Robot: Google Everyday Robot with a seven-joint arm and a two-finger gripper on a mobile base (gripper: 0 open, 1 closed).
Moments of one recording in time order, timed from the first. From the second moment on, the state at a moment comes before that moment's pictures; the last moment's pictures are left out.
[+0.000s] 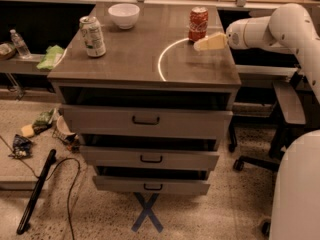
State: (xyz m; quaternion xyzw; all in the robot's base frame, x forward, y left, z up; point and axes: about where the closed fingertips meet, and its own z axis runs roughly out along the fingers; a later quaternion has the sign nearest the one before) arm 0.833 -0.203 0.877 -0.29 0.78 0.16 0.53
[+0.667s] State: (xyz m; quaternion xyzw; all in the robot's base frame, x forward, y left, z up) arm 0.924 -0.167 0.889 -0.26 0.75 0.15 0.59
